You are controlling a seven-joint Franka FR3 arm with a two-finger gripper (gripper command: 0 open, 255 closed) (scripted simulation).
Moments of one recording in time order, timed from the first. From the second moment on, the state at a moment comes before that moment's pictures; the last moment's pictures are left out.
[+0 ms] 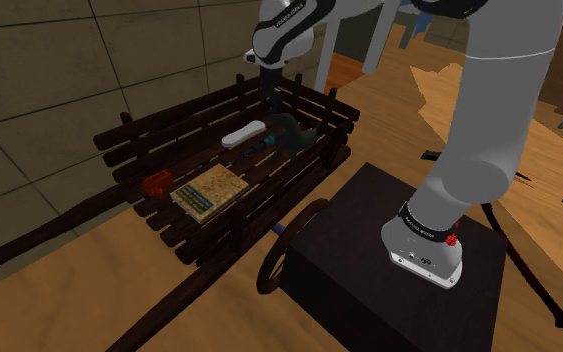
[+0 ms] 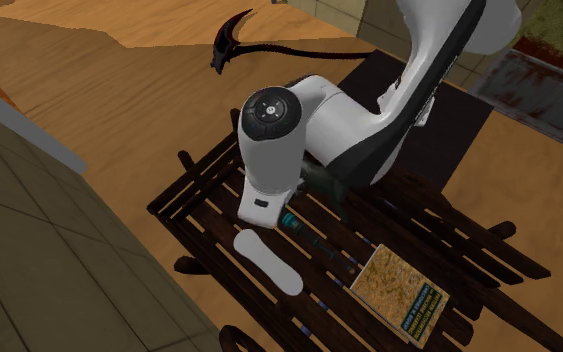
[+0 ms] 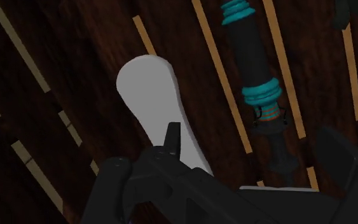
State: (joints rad) arm 0.06 0.36 -0.16 -1.93 0.05 2.29 -1.31
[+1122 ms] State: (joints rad) arm 0.04 0.80 -0.06 -1.54 0.04 2.31 -1.57
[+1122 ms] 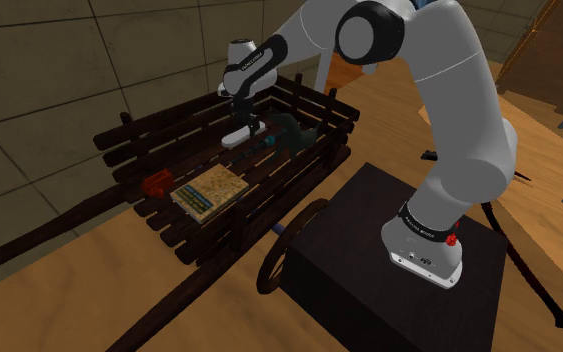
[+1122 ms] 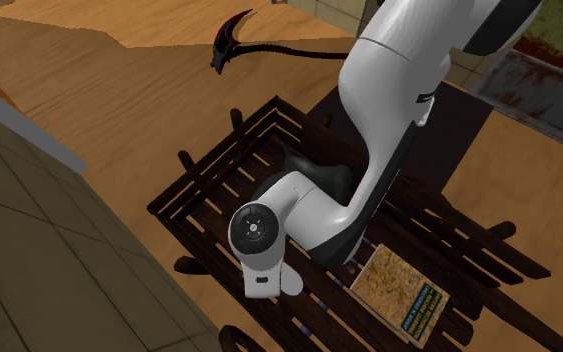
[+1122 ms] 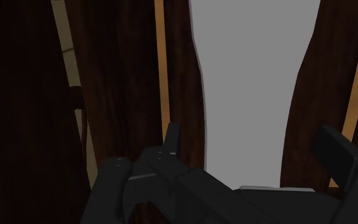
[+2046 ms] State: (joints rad) arm 0.04 0.80 -0.06 -1.53 0.04 2.31 -1.57
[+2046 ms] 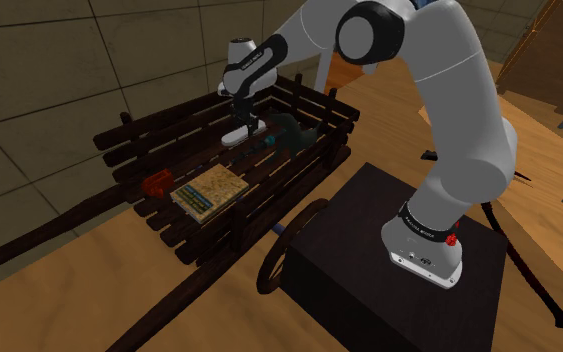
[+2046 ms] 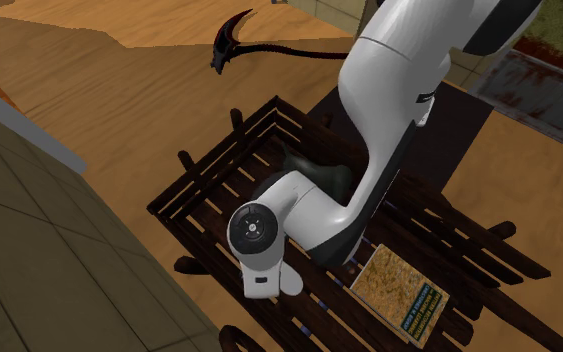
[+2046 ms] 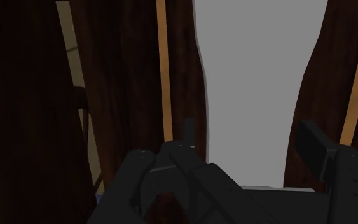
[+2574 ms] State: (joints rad) arm 0.04 0.73 -0.06 -1.55 0.04 2.25 -1.57
